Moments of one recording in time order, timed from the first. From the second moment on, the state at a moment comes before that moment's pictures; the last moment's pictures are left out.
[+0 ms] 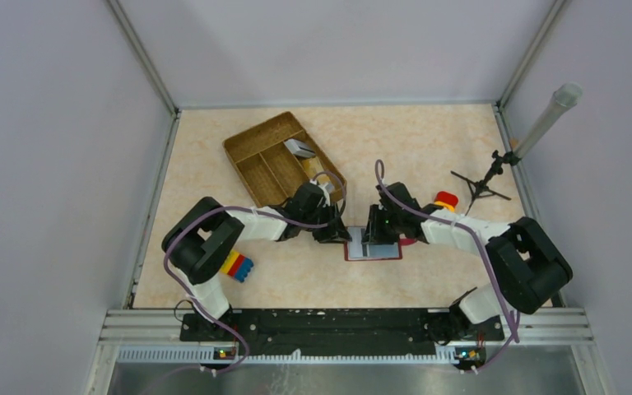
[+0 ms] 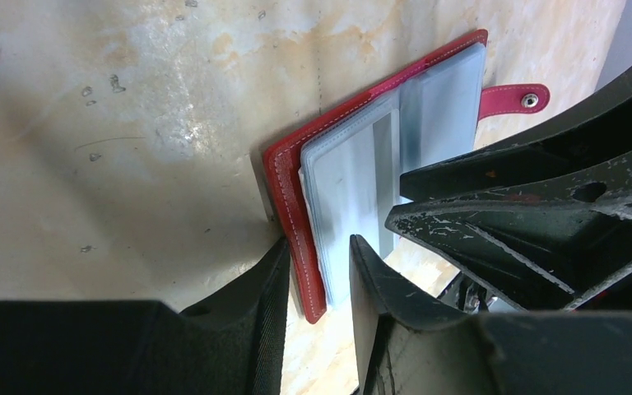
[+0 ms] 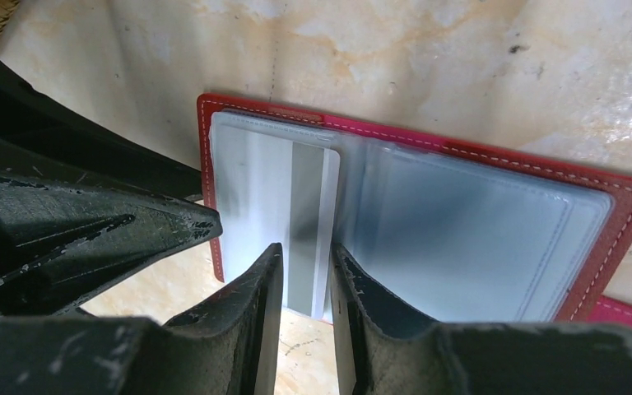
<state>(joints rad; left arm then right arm) -0.72 1.76 0.81 0.17 0.40 -0.86 0.61 1.46 0.69 -0.21 -0.17 0.64</state>
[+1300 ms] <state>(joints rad) -0.11 1.42 1.16 -0.62 0.26 -0.42 0.62 1.84 1.47 -0.27 -0.14 0.31</state>
